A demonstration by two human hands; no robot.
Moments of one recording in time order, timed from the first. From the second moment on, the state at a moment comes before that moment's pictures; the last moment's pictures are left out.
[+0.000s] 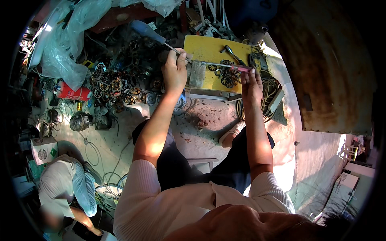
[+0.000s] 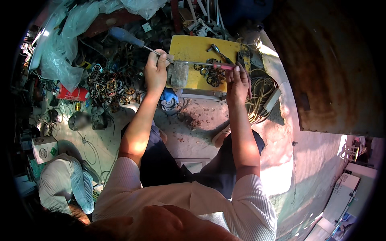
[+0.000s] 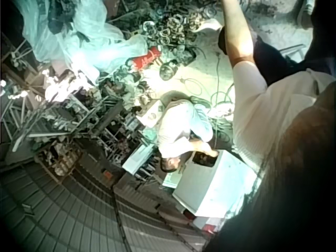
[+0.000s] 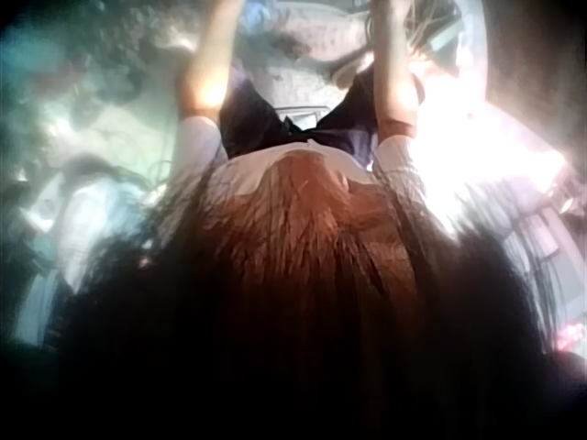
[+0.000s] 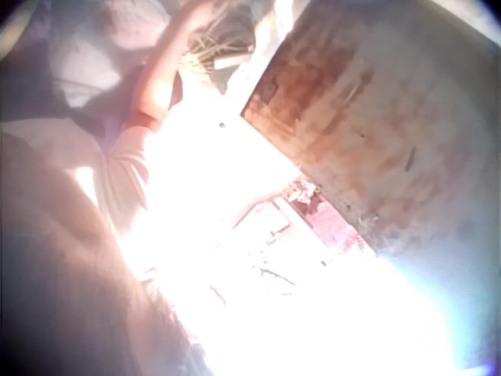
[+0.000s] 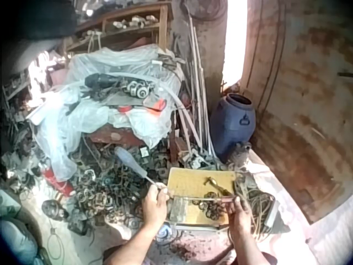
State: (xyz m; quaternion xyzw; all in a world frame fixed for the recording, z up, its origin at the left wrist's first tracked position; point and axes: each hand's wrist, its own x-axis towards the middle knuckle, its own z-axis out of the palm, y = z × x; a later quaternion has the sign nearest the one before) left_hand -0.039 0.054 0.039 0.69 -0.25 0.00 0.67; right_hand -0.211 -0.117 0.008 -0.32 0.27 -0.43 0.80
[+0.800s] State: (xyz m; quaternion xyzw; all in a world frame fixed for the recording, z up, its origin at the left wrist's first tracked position) left_hand -0.042 0.054 0.042 0.71 -0.26 0.02 0.65; right_hand -0.206 -0.107 0.007 -0.39 0.29 -0.42 0.76
